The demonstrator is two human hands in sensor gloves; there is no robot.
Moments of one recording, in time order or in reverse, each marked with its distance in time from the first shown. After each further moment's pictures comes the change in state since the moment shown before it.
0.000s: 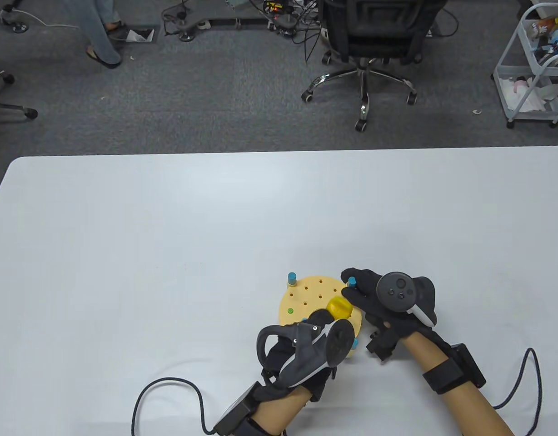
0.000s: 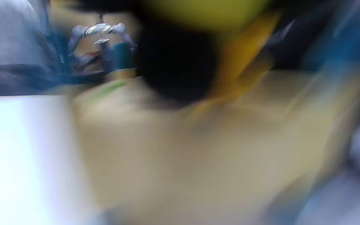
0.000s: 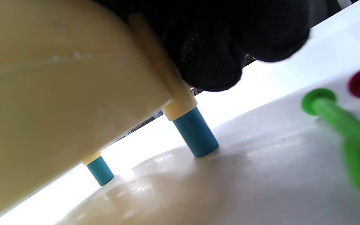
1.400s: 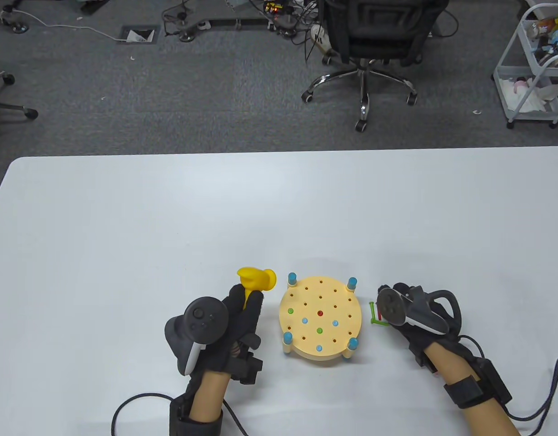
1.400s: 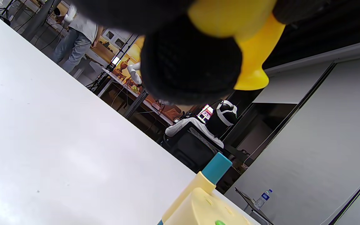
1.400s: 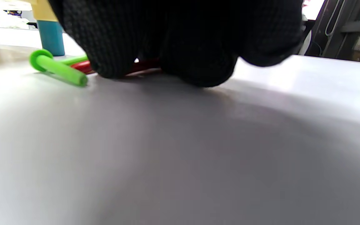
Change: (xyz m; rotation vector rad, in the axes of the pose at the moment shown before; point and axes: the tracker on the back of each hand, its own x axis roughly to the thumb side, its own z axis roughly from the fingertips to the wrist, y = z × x) left_hand -0.162 -0.057 -0.009 0.227 0.127 1.002; right_hand -0.030 -0.006 0.024 0.214 0.084 0.687
